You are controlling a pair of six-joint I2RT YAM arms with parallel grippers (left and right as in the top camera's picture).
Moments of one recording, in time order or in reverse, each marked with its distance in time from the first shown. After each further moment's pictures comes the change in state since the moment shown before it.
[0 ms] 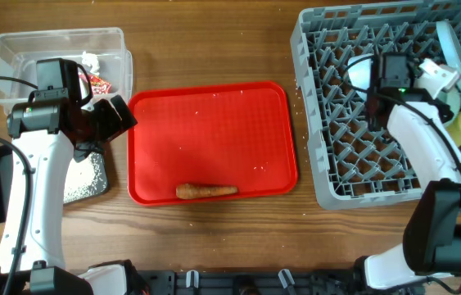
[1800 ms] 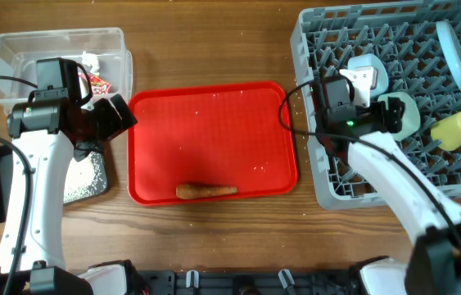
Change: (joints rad) left arm 0.000 0.000 0.000 0.008 0.002 0.000; right arm 0.323 -0.171 -0.169 0.169 -0.199 -0.385
